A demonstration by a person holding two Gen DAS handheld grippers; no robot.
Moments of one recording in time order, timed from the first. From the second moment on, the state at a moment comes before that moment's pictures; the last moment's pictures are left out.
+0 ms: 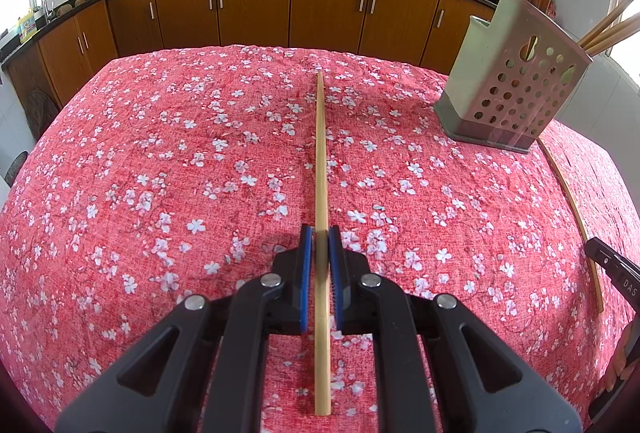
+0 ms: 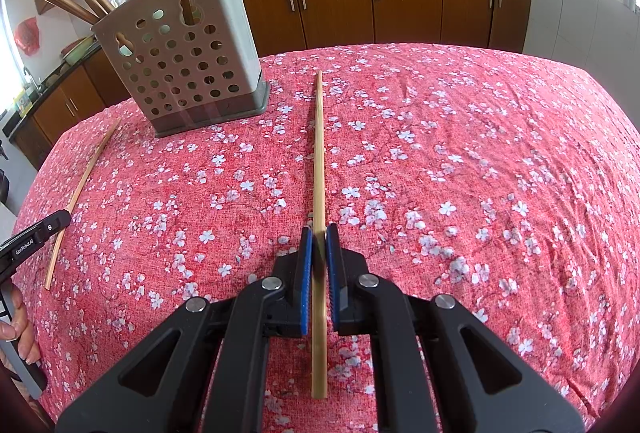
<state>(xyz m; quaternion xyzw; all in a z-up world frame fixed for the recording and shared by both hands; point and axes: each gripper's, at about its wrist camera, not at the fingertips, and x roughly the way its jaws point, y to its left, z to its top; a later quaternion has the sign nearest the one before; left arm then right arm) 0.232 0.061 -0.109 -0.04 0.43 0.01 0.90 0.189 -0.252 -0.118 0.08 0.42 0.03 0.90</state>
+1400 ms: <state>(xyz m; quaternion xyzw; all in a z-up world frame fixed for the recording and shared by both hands) 0.215 0.053 -0.106 -0.01 0.44 0.01 0.90 0.189 -0.250 -0.117 0.07 0.42 0.02 0.90</state>
